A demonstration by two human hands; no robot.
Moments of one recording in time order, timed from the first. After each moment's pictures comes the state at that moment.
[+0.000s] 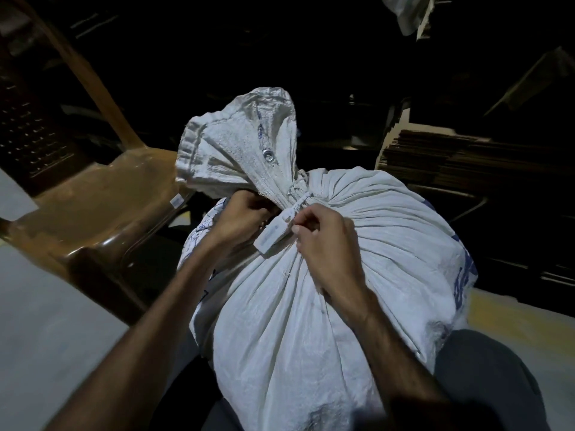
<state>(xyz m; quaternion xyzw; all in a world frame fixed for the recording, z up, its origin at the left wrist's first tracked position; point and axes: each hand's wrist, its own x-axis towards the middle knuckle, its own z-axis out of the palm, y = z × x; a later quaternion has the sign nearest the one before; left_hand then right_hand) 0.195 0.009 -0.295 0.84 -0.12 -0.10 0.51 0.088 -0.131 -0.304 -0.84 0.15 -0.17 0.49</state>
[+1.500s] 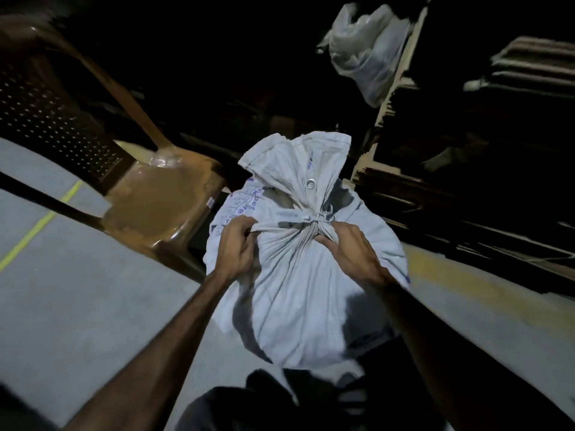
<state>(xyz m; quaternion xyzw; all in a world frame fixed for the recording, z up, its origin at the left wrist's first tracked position) 0.113 0.050 -0.114 0.90 -0.18 0.02 0.40 0.046 -0.210 -0.125 -0.94 0.10 0.07 0.32</state>
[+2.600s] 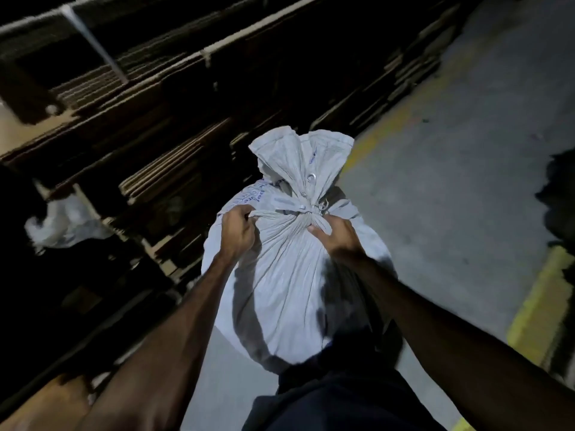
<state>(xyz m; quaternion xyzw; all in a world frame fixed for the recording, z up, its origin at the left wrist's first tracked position) -0.142 -0.234 0.185 0.72 -0.59 -0.19 0.30 -0.393 -0.245 0.151 -0.67 0.58 -0.26 0.38</state>
